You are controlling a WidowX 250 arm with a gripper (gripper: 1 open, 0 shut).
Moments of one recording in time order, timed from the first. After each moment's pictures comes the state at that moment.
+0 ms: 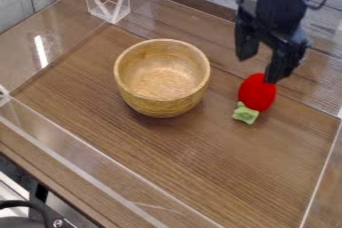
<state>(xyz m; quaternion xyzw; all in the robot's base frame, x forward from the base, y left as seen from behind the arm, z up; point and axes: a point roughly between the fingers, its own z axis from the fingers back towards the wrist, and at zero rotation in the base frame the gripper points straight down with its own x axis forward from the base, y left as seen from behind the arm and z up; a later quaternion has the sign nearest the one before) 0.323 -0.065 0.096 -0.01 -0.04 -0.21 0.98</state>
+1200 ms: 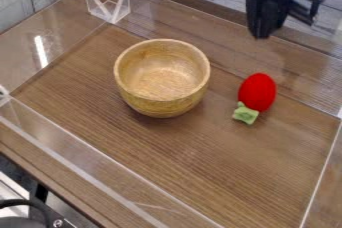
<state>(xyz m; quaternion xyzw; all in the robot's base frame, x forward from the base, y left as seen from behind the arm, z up) 0.319 -0.066 0.145 0.00 -0.09 -0.13 0.99</state>
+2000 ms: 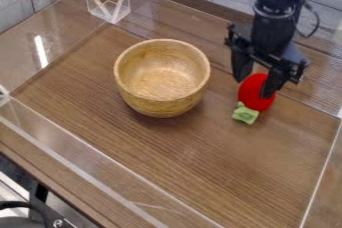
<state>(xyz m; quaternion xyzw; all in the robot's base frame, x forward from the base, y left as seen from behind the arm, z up) 0.326 -0.060 0.066 0.00 -0.04 -0.09 1.00</state>
